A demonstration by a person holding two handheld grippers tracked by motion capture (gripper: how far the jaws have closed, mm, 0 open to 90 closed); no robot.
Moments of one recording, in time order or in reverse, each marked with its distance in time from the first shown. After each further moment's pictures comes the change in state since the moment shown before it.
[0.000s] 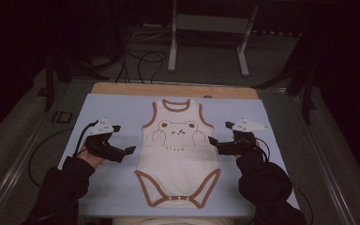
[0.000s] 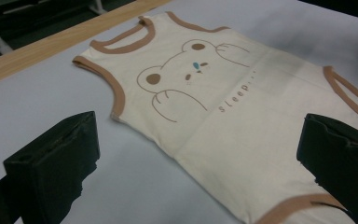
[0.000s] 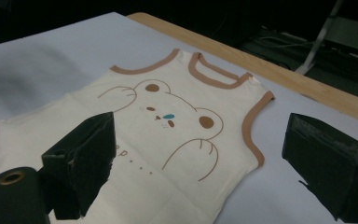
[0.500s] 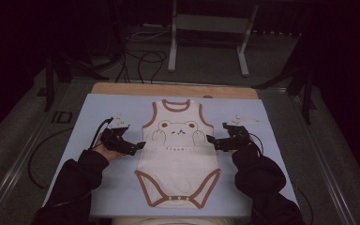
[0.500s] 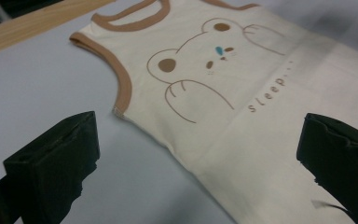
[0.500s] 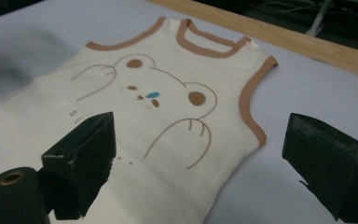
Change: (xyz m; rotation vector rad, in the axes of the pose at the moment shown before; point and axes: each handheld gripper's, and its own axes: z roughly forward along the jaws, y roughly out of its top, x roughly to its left) left arm 0.009 0.001 0.049 0.097 0.044 -0.031; right arm -0.020 -0.014 0.032 0.095 0.001 0.072
